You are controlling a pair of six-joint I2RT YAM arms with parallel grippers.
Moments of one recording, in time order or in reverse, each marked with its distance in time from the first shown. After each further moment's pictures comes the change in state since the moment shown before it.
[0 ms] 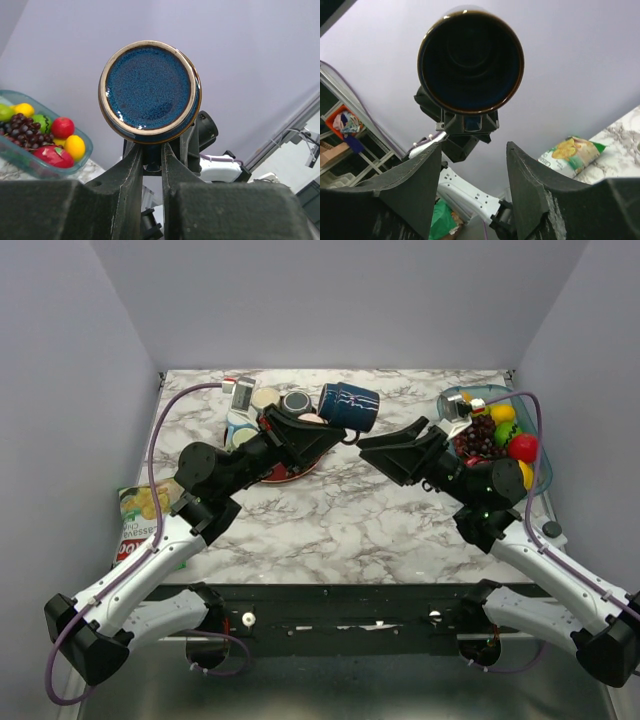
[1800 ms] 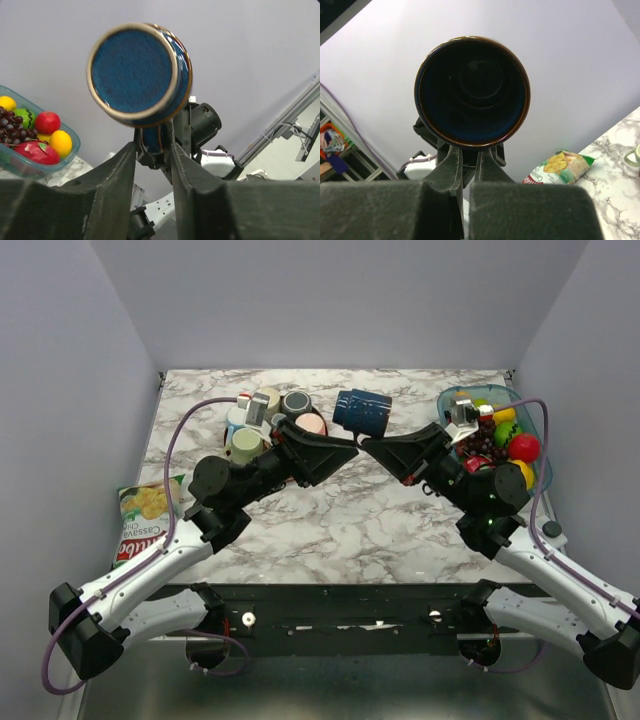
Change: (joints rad) left arm -0.102 0.009 -0.093 0.113 -0.066 0.007; right arm 0.057 -0.041 -0.001 -0.037 0.155 -0.067
